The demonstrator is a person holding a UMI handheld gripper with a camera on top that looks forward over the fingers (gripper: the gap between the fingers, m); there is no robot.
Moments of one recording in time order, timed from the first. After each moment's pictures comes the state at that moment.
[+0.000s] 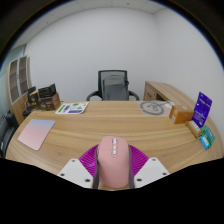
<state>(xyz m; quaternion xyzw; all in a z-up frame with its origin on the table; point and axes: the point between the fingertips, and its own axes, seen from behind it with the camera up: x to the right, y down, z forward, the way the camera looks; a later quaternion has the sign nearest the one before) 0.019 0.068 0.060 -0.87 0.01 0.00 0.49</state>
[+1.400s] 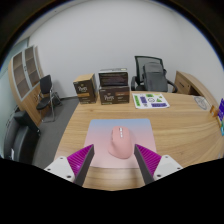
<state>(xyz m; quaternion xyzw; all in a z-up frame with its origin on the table) -0.428 0.092 0.075 -0.92 0.00 0.06 0.40</state>
